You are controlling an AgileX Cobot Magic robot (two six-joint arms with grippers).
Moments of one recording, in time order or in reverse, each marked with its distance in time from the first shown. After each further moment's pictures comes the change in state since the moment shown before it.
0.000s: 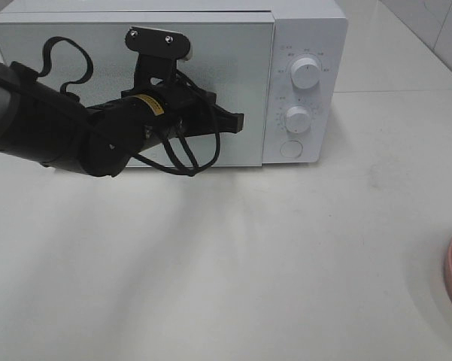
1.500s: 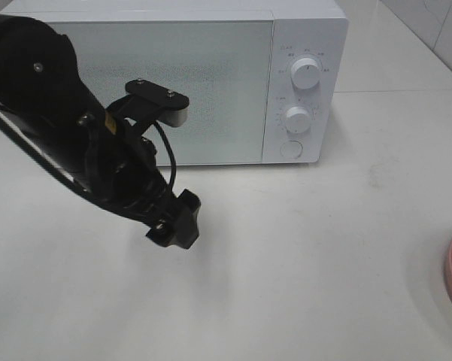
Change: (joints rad) left arm -0.040 -0.305 0.029 0.103 1.163 0.044; right arm 0.000 0.000 0.001 0.000 0.000 0.000
